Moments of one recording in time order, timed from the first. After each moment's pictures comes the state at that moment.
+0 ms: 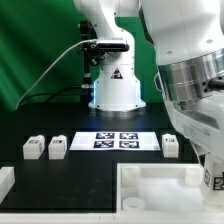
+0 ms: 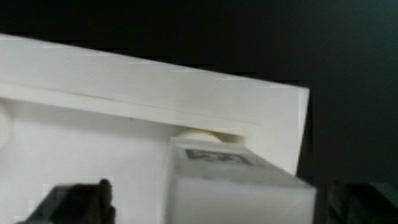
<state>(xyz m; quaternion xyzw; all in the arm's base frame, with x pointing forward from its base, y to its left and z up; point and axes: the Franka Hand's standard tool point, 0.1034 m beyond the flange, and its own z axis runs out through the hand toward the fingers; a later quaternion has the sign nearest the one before) 0.632 0.121 0.078 -0.82 0.56 0.05 0.12</state>
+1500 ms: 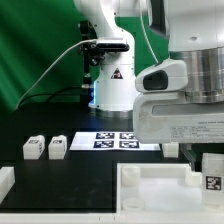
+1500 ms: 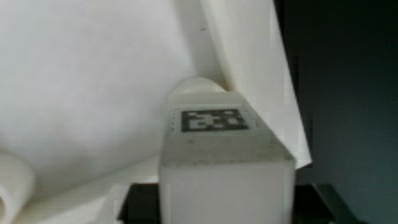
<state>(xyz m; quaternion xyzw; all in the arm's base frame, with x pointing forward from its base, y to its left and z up) 0.637 0.113 0.084 -0.98 0.18 0.01 0.07</state>
